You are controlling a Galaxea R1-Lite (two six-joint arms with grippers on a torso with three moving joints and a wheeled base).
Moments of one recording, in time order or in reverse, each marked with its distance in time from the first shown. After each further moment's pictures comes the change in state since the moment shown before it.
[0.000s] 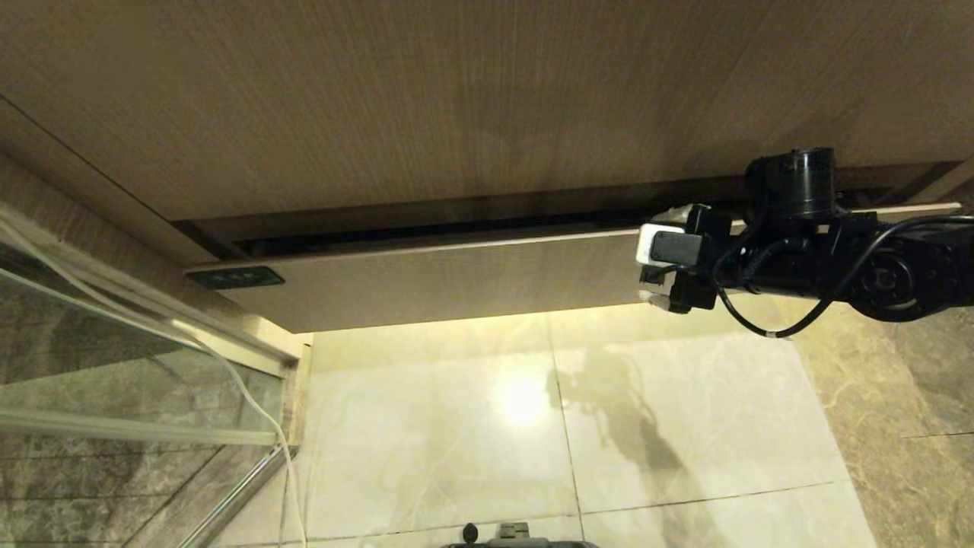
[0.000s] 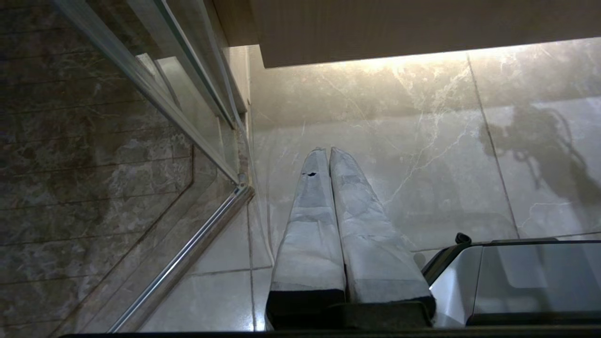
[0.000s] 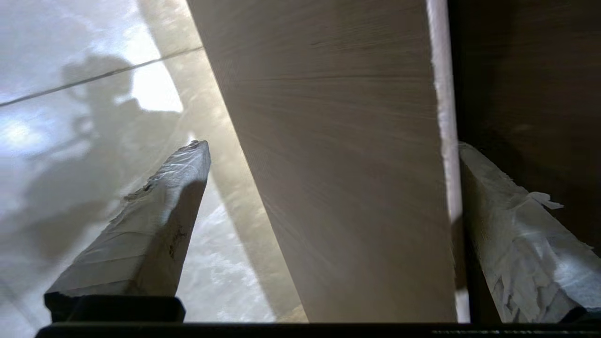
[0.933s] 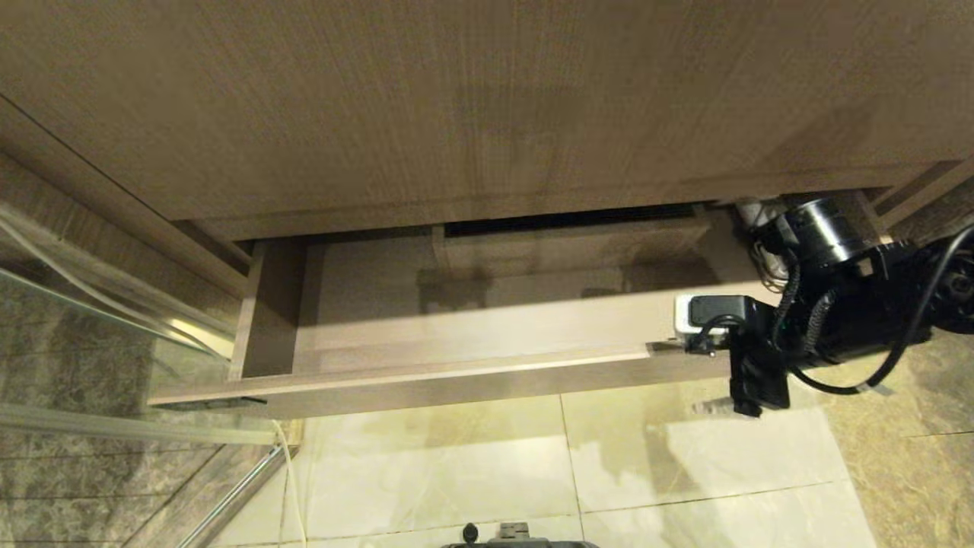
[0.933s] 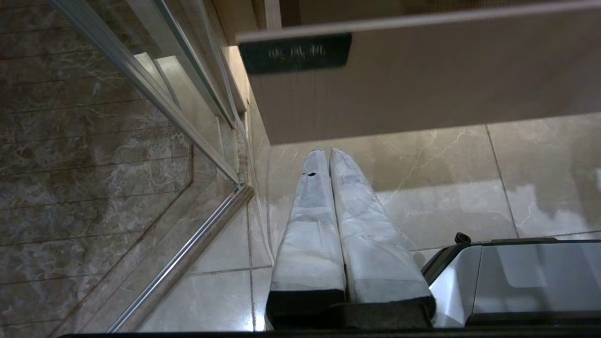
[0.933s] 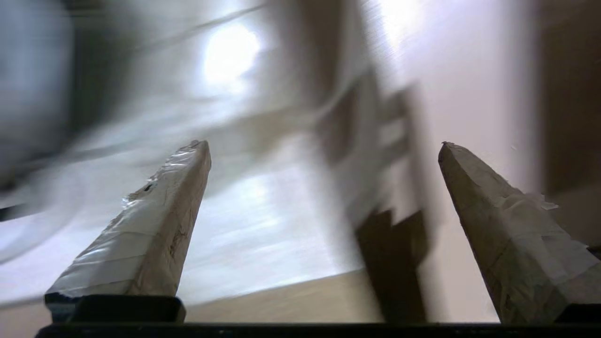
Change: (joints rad) left arm 0.000 0.000 0.000 0.001 0.000 0.000; right arm -0.008 -0.135 0.092 0.548 0.037 0.186
